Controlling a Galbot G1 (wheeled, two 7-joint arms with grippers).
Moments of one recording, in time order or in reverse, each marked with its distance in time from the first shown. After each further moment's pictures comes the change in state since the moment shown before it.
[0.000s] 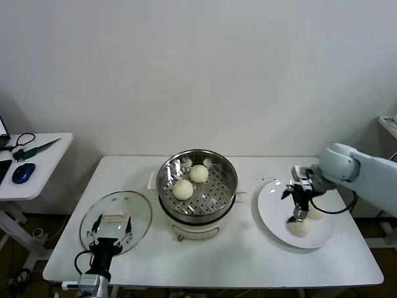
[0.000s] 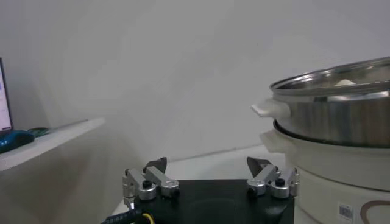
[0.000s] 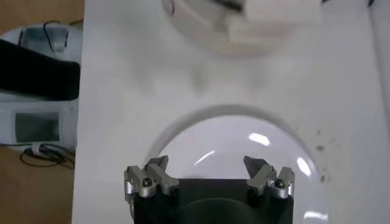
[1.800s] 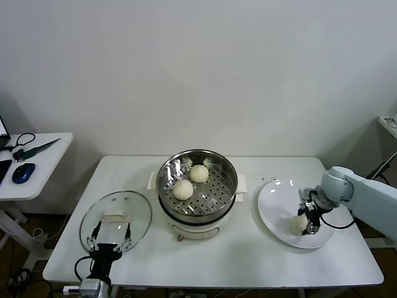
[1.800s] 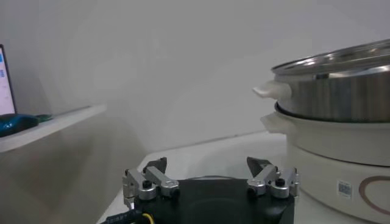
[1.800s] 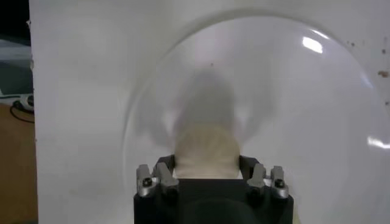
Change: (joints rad) left arm 0.009 -0.011 -0.002 0.034 0.008 -0.012 -0.005; right arm -0.116 0.106 0.051 -0.195 -0.170 0.097 0.000
